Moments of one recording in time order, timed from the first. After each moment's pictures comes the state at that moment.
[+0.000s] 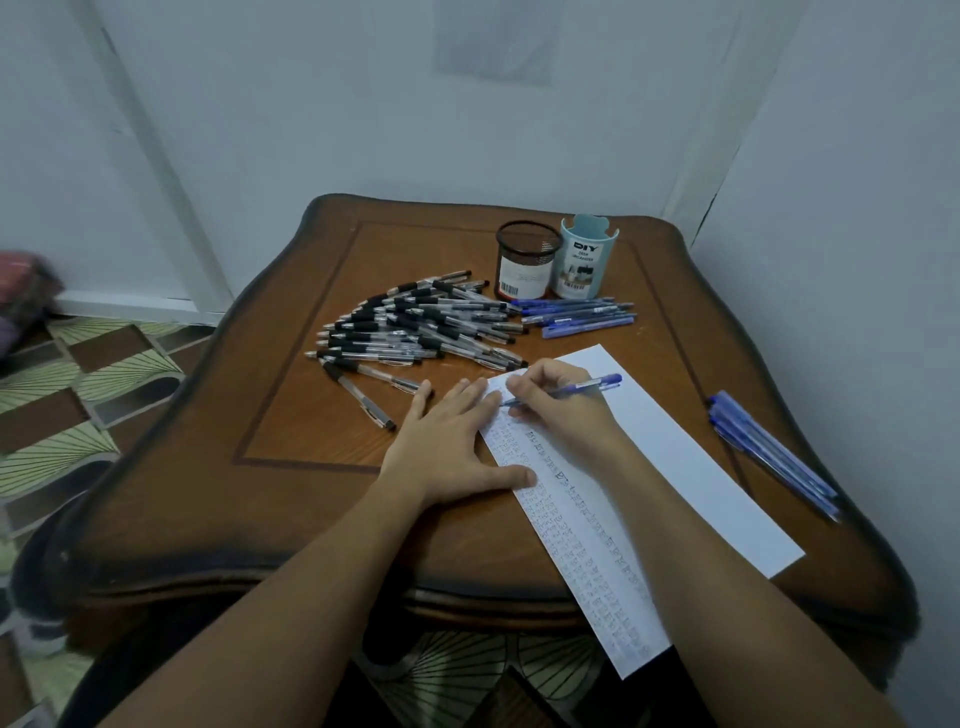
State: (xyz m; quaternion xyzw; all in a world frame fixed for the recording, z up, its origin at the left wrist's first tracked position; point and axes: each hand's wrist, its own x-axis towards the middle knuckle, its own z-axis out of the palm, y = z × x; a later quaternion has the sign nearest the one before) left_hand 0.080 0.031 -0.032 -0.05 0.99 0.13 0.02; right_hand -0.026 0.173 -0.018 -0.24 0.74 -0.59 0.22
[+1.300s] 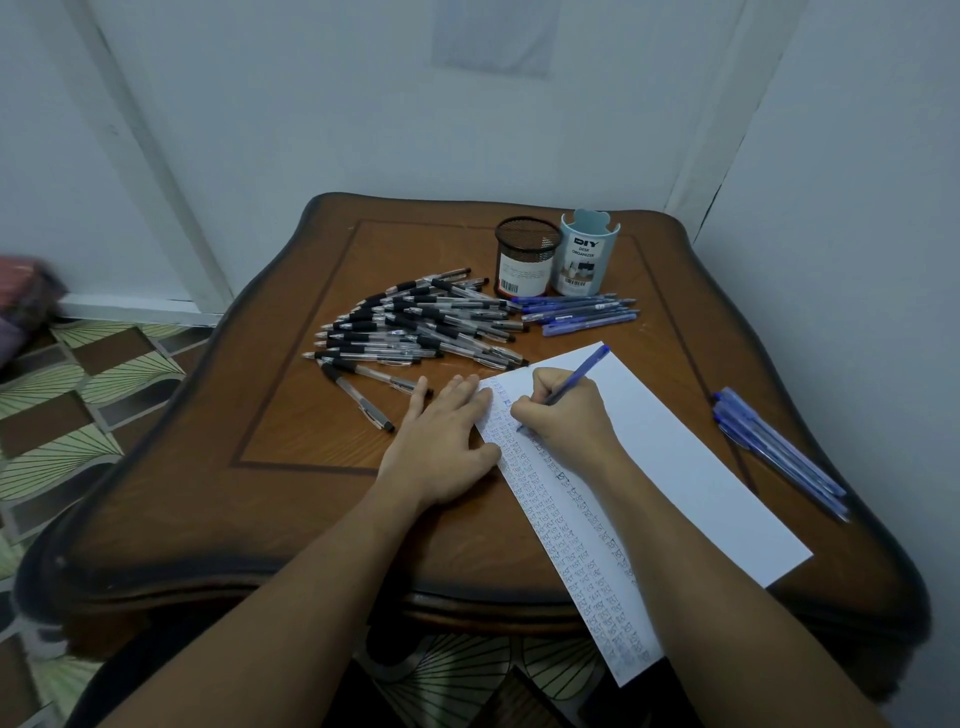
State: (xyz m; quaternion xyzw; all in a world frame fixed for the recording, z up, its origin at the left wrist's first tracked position) left_hand 0.081 0.030 -0.029 -0.08 0.98 0.17 0.00; right_hand -0.014 0.170 -0.022 -0.24 0.79 -0.55 0.10
